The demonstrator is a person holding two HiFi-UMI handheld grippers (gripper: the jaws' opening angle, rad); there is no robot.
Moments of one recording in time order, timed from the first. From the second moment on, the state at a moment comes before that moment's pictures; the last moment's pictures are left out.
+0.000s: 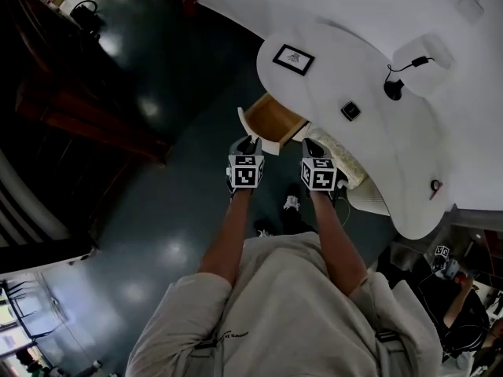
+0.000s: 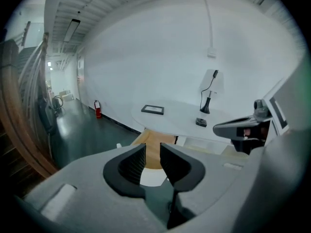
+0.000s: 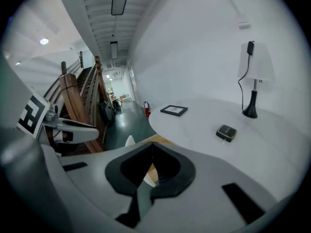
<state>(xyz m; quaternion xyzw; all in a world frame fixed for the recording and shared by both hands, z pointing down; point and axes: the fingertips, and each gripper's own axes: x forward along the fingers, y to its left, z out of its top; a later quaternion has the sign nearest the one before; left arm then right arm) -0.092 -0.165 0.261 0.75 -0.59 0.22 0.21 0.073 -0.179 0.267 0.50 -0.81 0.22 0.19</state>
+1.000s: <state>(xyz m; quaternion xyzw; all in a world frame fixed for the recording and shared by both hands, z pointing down) -0.071 -0.141 0.269 0.75 -0.58 0.19 0.25 0.058 -0.160 0.289 0.49 -0.81 0.22 0.22</state>
